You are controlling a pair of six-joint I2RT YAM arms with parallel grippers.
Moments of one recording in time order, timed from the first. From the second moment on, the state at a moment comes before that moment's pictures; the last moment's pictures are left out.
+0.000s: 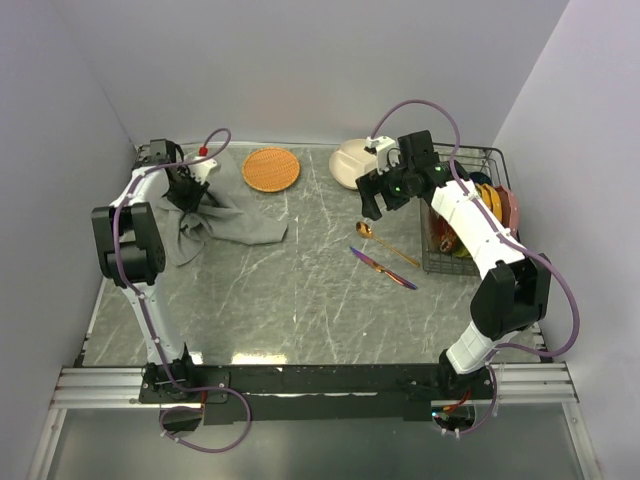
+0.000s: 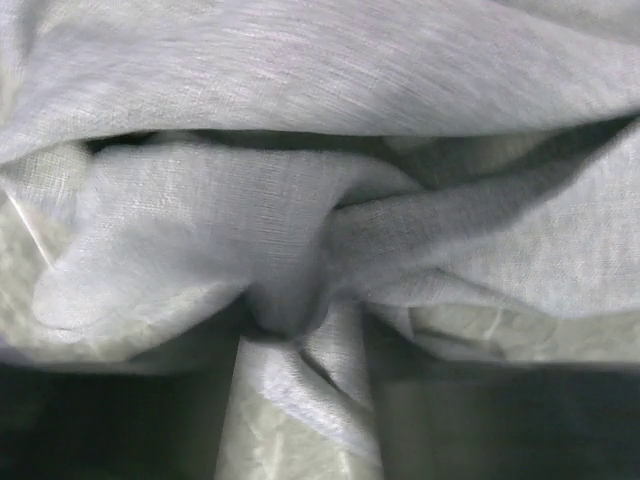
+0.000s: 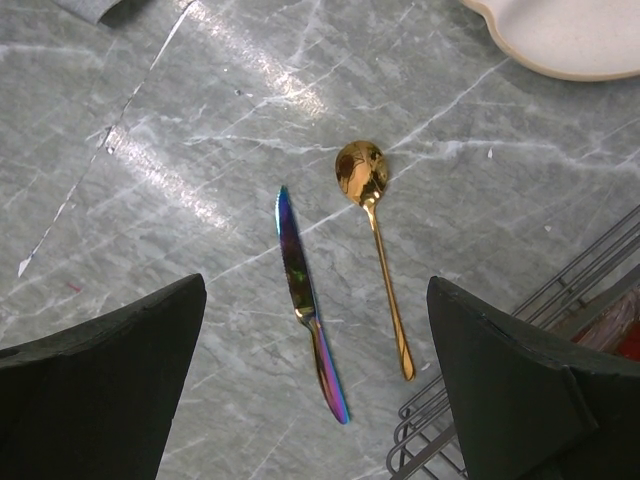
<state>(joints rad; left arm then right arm) 0.13 2.08 1.66 -0.66 0.24 0.77 0.29 1.63 1.53 -0.78 -0.29 -0.24</state>
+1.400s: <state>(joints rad) 0.02 2.03 1.68 -0.85 0.57 0.28 0.41 1.93 1.63 -0.83 -0.53 -0.03</state>
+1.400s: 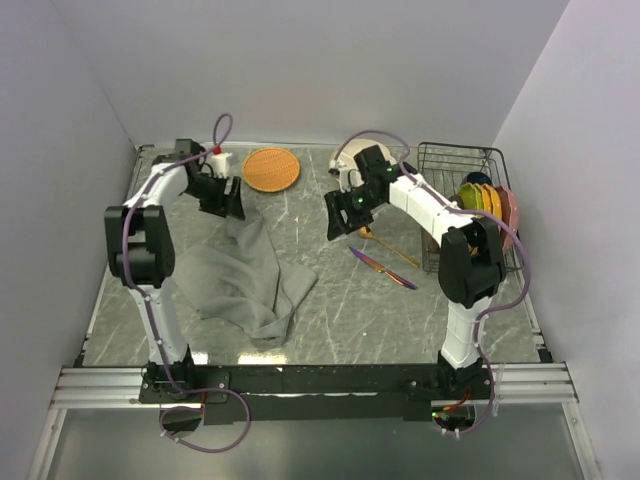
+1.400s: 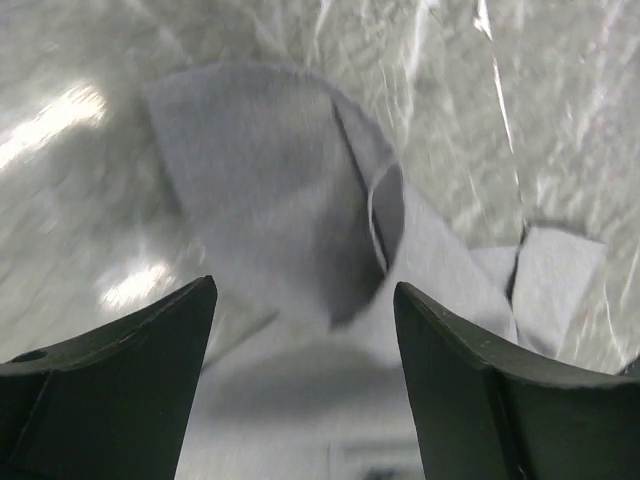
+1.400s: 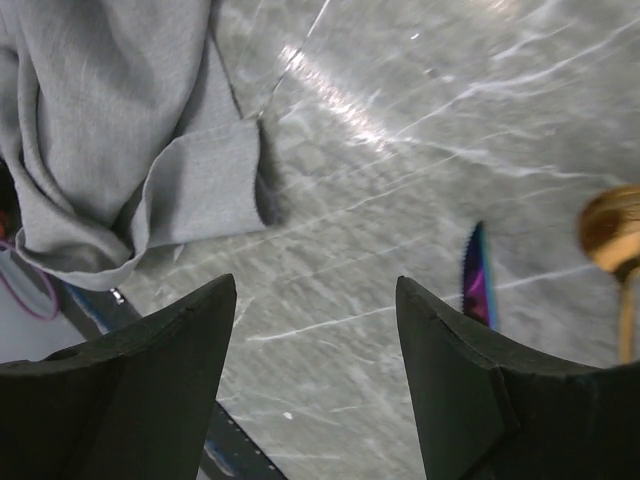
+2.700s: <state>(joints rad) 0.35 1.74 1.26 -1.01 0.33 0.44 0.55 2.08 1.84 -0.95 -0.45 -0.34</state>
